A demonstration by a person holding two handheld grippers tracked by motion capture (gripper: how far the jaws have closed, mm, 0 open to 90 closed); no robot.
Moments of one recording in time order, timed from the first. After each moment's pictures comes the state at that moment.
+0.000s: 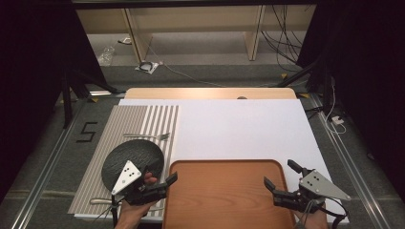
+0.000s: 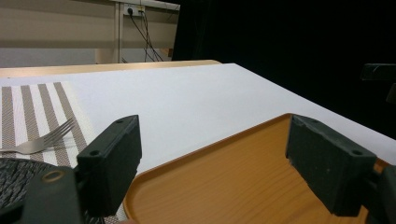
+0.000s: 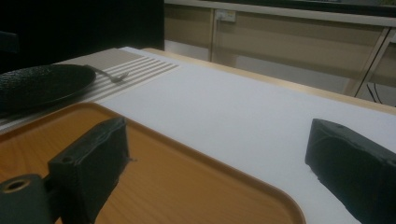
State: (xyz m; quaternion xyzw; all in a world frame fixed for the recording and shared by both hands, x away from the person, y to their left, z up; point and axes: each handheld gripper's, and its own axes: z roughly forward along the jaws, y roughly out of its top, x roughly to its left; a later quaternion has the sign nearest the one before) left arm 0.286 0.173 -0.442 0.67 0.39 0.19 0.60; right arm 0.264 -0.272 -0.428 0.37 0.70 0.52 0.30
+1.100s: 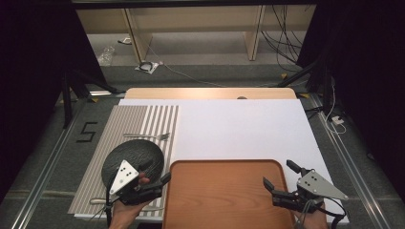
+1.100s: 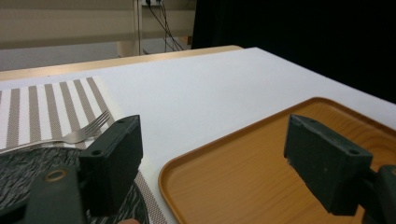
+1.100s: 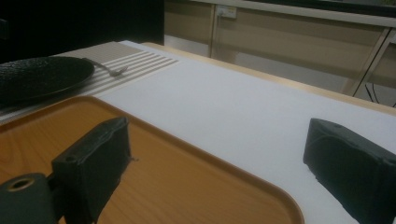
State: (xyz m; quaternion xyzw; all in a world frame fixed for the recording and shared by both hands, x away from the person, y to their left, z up) left arm 0.283 0.184 -0.433 0.70 0.40 0.23 0.55; right arm 0.265 -0.270 -0.429 0.37 0.71 0.51 0.31
